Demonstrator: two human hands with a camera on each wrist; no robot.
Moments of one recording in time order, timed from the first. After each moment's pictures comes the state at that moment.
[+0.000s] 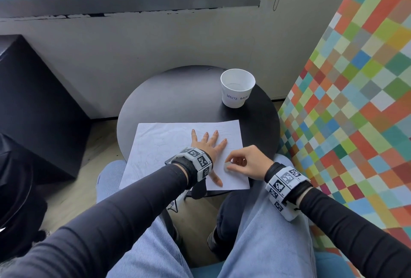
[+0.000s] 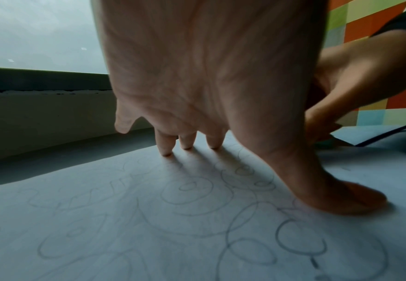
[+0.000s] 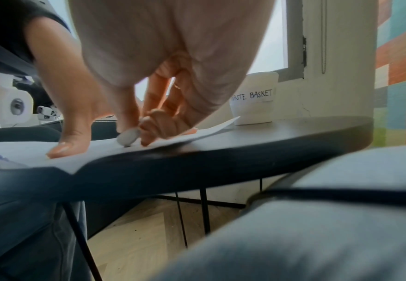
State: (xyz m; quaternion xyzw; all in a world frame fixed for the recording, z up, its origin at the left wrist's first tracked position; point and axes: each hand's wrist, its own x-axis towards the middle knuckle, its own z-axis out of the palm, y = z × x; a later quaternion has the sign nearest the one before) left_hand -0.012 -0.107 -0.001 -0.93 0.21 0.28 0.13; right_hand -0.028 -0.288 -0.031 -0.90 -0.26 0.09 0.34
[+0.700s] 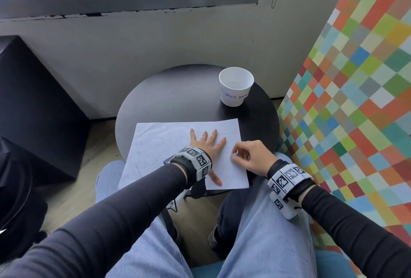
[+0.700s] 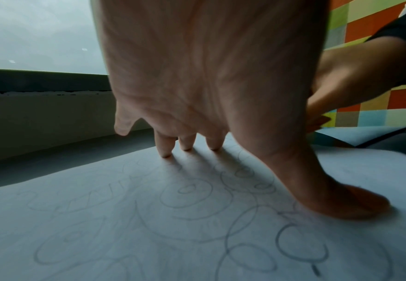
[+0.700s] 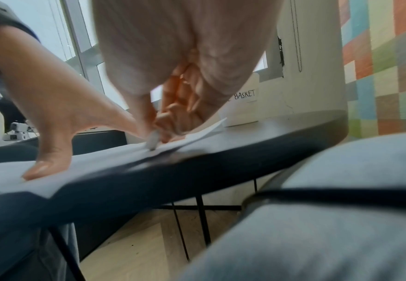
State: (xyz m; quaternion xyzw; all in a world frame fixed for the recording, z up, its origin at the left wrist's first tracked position) left_hand -0.011 -0.108 -0.001 -0.92 0.21 0.29 0.13; right_hand -0.024 -0.299 -0.027 -0.91 -0.23 0.06 0.34
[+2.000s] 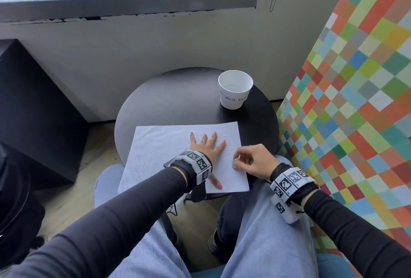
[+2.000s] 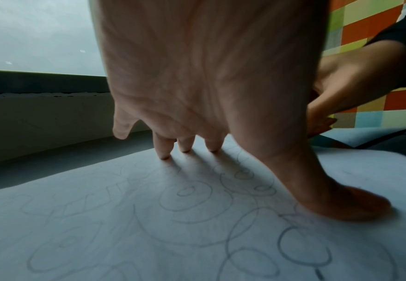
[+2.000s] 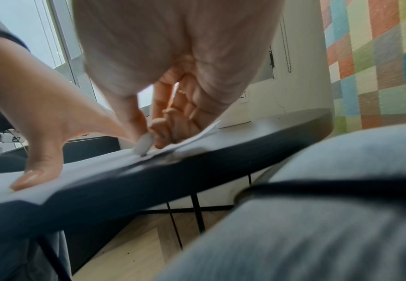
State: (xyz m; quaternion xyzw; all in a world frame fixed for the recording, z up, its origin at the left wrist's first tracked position) left_hand -0.012 -0.108 -0.002 -0.93 0.21 0.28 0.14; right_hand -0.028 -0.303 -0.027 -0.90 -0.22 0.08 0.36
